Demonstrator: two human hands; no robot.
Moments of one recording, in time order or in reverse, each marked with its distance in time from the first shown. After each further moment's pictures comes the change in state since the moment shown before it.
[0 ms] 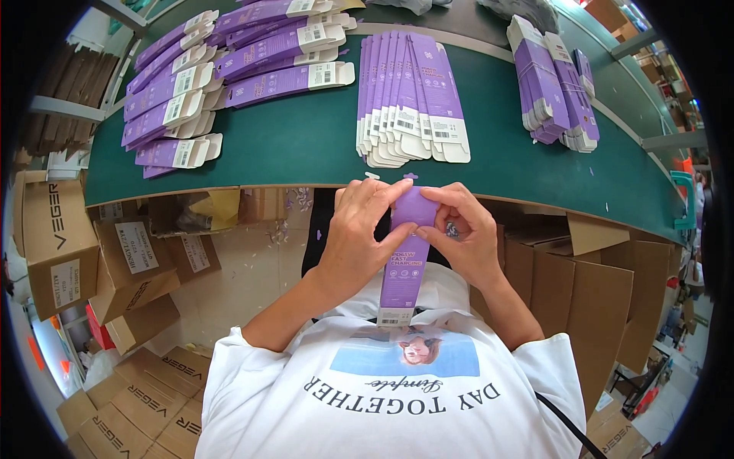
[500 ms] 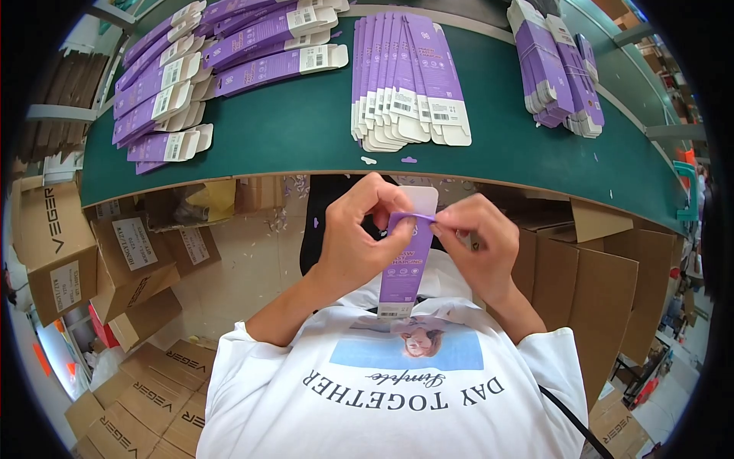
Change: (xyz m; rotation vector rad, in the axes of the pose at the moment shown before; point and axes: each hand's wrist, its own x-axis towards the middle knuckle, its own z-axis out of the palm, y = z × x) left_hand -0.008 0.009 0.004 -0.406 -0.009 -0.141; right_hand -0.016 -0.010 -0.009 -0.114 0.066 -0.086
